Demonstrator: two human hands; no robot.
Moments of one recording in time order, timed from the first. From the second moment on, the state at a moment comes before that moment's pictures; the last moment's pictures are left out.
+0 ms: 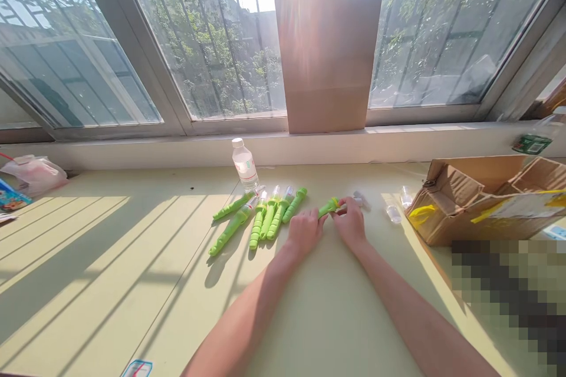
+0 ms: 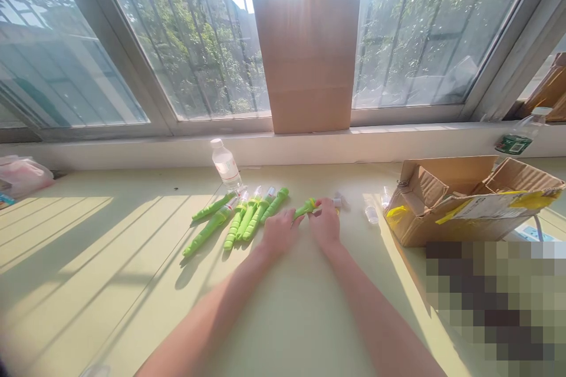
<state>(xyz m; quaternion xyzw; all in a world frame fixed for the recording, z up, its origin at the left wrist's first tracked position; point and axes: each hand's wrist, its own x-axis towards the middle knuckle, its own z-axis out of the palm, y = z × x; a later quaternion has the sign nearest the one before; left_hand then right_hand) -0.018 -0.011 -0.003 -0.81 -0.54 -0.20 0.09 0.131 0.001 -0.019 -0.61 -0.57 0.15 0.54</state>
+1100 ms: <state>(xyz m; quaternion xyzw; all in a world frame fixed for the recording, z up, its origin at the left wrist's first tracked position) -0.016 -0.006 -0.009 -0.80 -0.55 -0.23 0.04 0.131 0.000 -0.018 -0.63 -0.56 0.14 0.53</state>
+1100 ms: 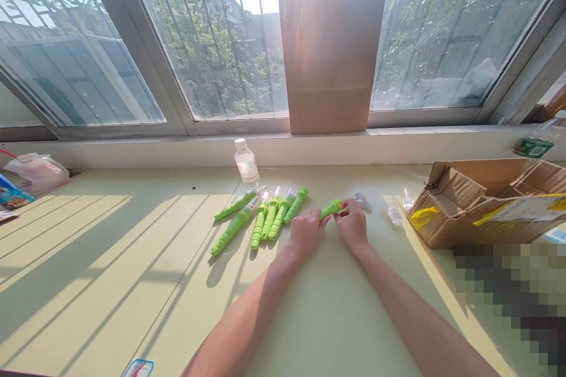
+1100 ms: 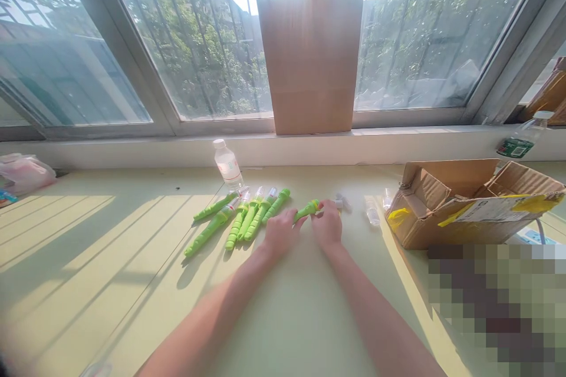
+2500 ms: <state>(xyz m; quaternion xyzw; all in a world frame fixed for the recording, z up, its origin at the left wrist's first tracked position) -0.019 -0.008 -0.008 -0.80 -0.52 -0.29 0.04 0.130 0.001 -0.025 -0.58 -0.58 0.08 0.56</state>
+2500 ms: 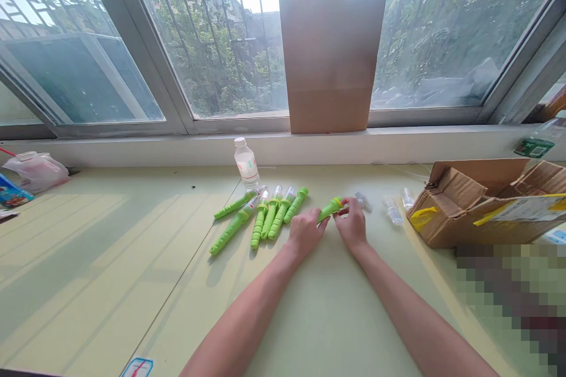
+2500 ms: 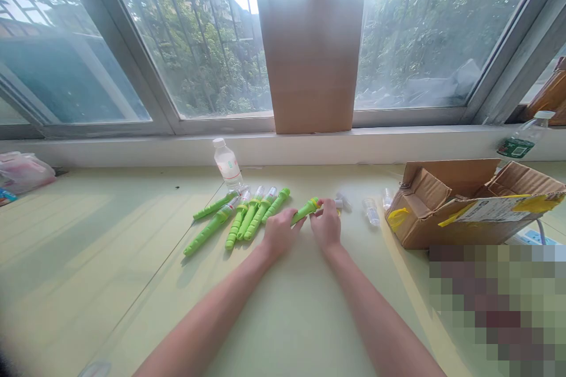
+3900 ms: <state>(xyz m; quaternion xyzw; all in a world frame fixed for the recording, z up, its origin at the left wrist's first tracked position) -0.016 -0.005 -0.012 -0.81 -0.51 -0.26 0.08 0.129 0.001 -0.024 -0.60 -0.58 0.07 0.54</state>
